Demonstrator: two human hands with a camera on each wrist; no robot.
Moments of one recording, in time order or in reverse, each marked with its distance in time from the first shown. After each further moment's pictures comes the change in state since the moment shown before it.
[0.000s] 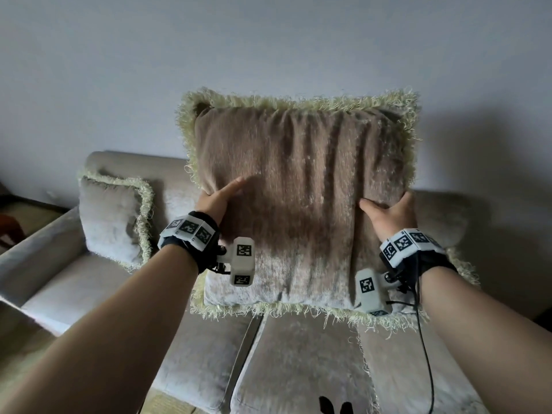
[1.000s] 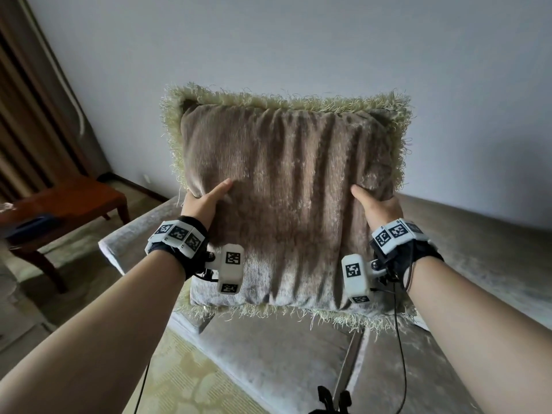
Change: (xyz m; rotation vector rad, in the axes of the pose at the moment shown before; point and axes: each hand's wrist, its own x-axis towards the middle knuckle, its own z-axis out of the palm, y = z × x) left_hand 0.058 0.046 -0.392 -0.082 0.353 0.191; right_hand -0.189 -0.188 0.315 0.175 -0.291 0.086
